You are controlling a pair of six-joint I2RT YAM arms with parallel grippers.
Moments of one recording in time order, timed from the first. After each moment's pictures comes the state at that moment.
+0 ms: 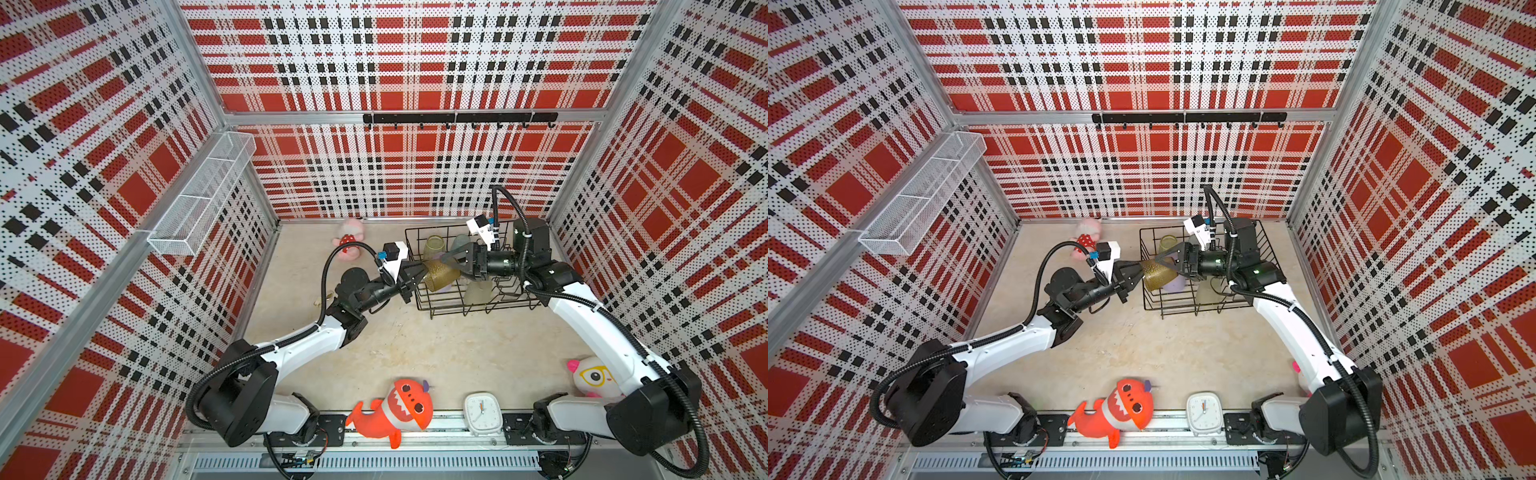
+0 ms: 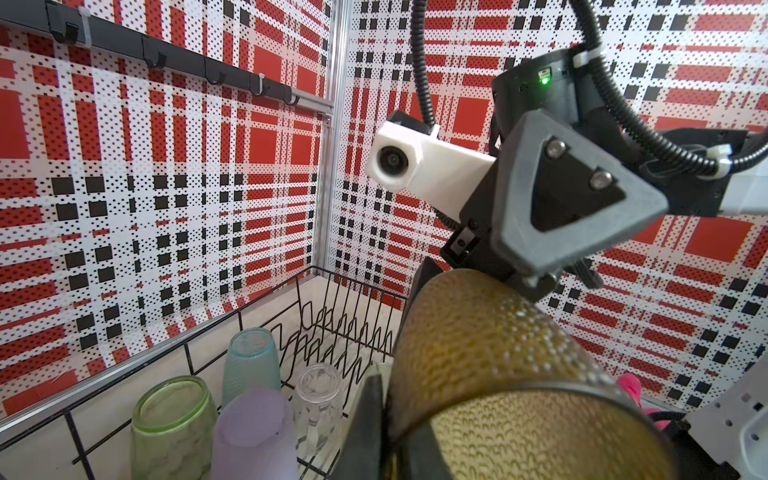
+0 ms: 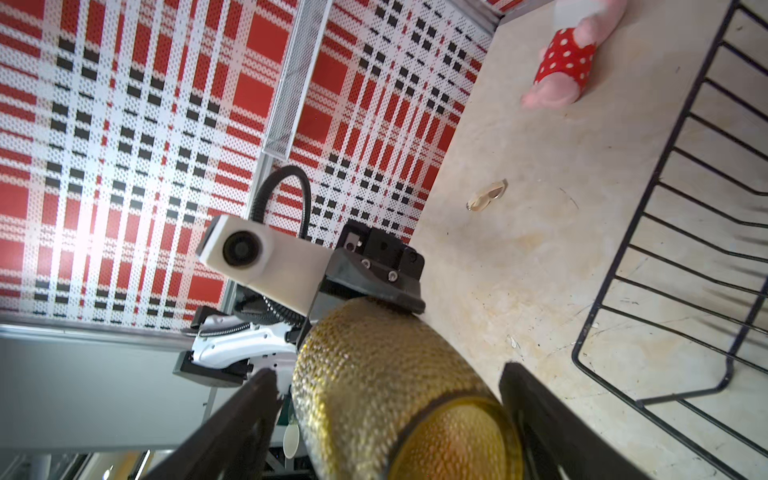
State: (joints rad) left arm -0.62 1.38 0.74 0.84 0.47 -0.26; right arm 0.34 1.31 1.21 -0.31 -0.99 0.73
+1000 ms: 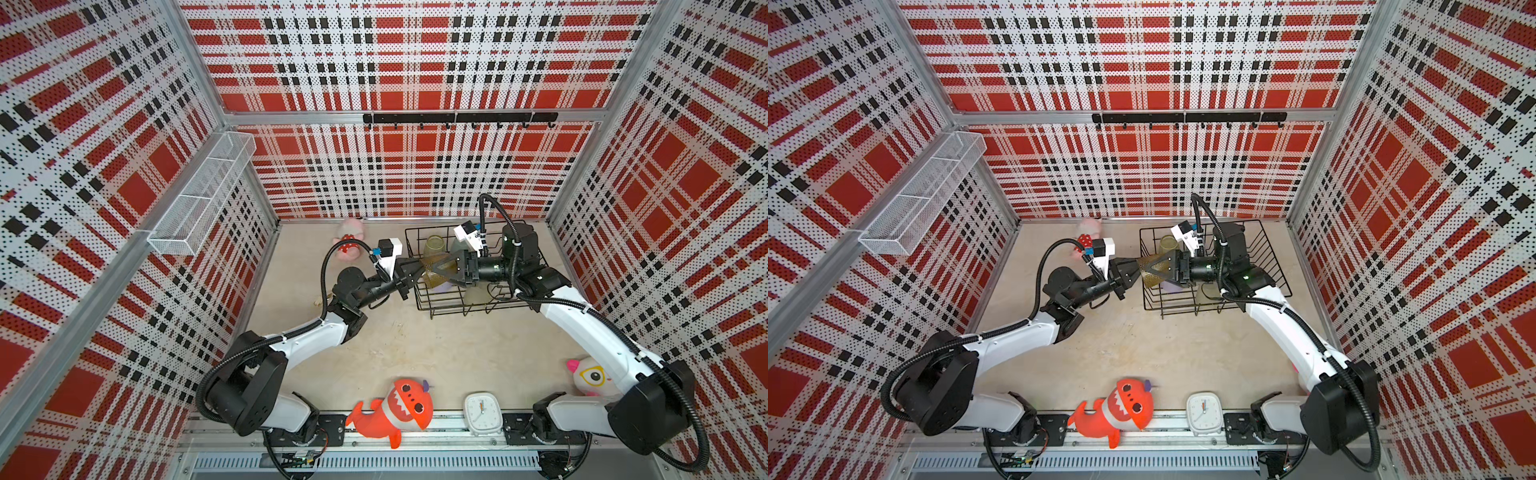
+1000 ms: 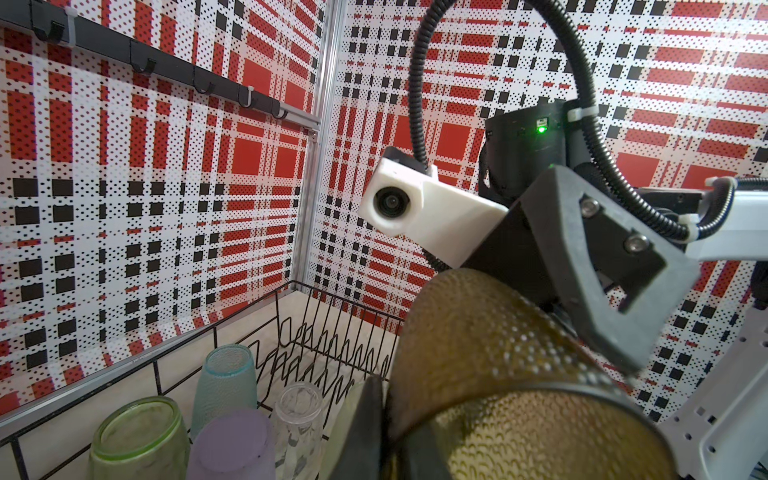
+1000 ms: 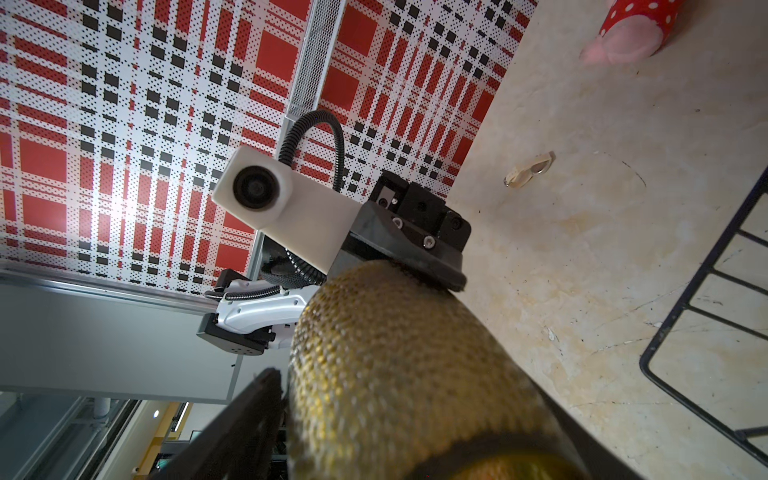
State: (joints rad) left arm -0.59 1.44 0.74 0.98 0.55 -0.36; right arm 0.42 1.31 1.15 -0.17 -1.03 0.81
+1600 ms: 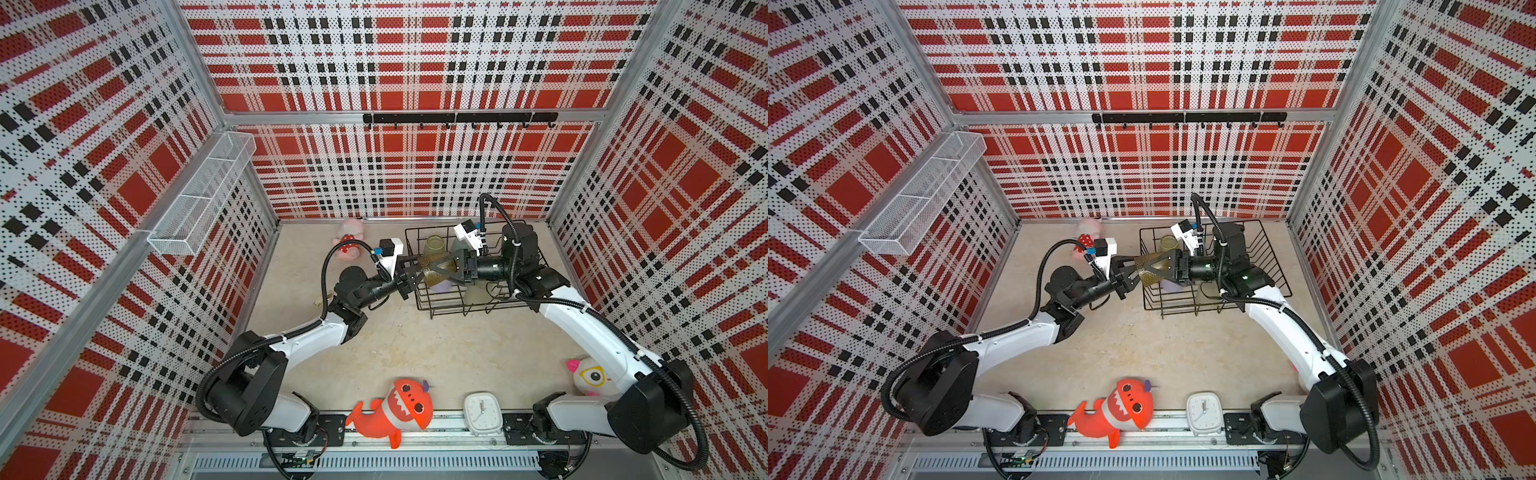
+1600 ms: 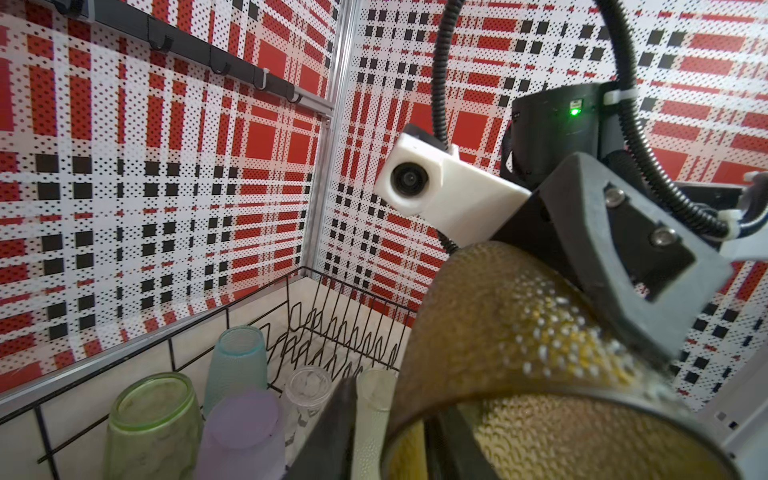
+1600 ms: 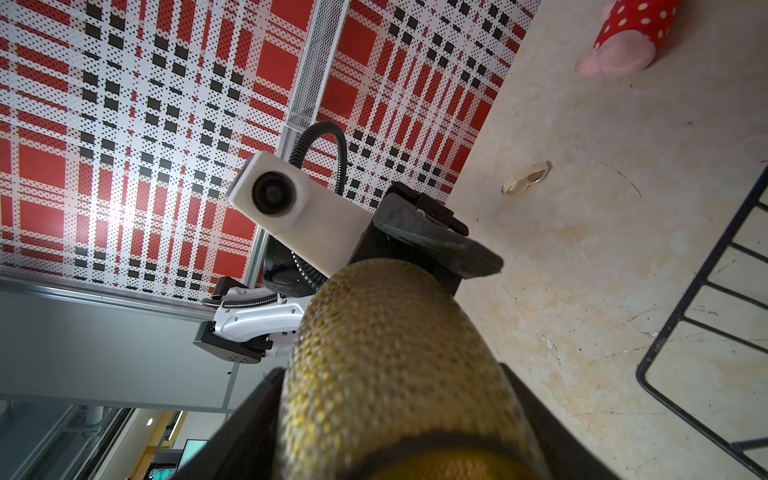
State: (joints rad) left arm -0.59 1.44 0.74 0.92 0.51 -0.32; right arm 0.42 1.32 1.14 -0.15 -1.00 0.81
